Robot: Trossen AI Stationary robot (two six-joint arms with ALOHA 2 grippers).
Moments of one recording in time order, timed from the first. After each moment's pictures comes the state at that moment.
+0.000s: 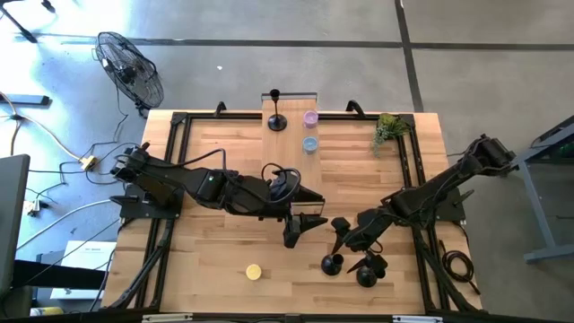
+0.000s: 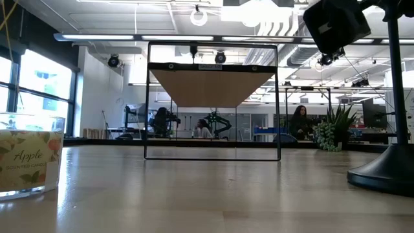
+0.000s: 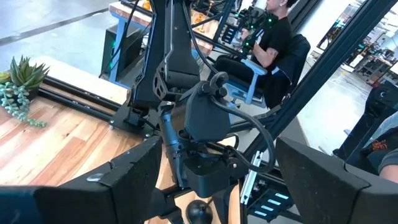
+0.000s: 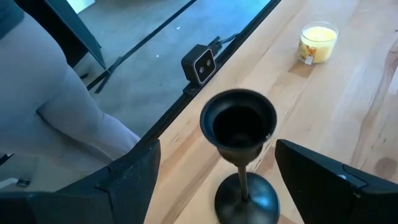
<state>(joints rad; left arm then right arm) -0.34 1.68 1.80 -0.31 -0.35 -0.50 0.46 1.30 0.68 0.07 -0.30 0.07</state>
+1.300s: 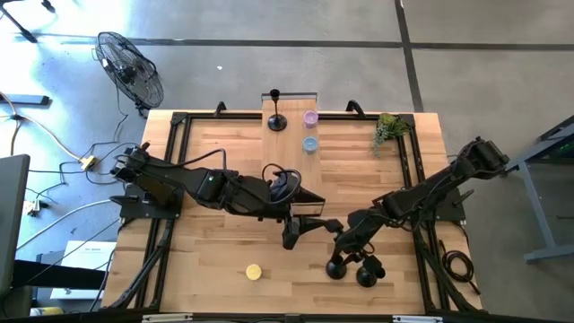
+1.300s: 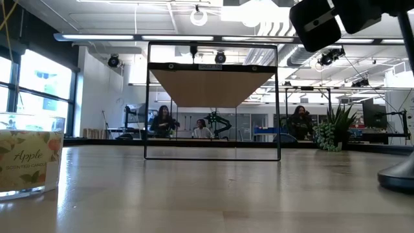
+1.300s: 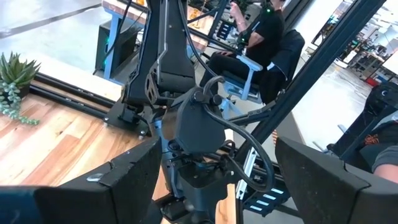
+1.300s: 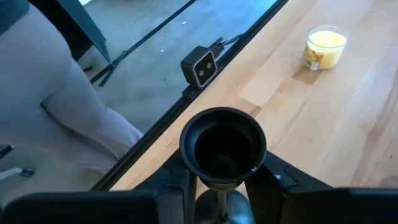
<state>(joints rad) -0.34 1.68 1.80 -0.32 -0.32 -0.50 0.44 1.39 0.75 0.06 -0.36 0.02</state>
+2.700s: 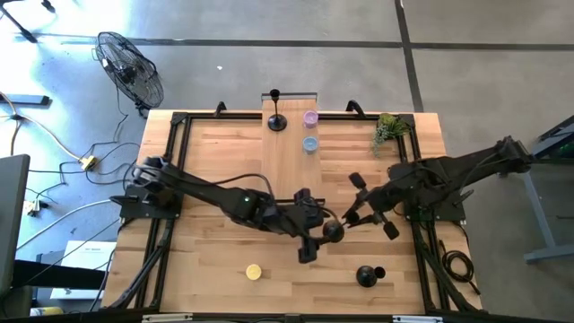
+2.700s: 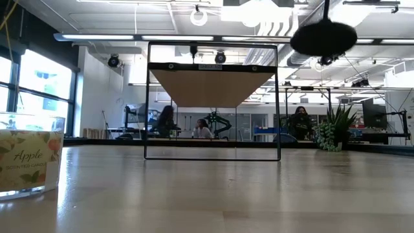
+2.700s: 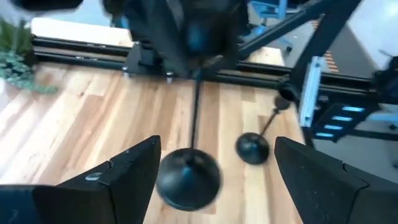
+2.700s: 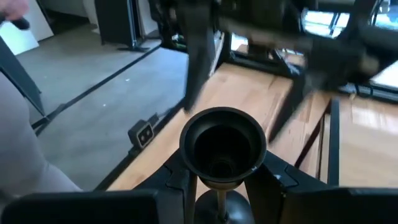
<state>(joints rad) -0.33 1.89 1.80 -0.39 -0.32 -0.30 0.27 0.96 0.87 -0.27 -0.24 -0.07</state>
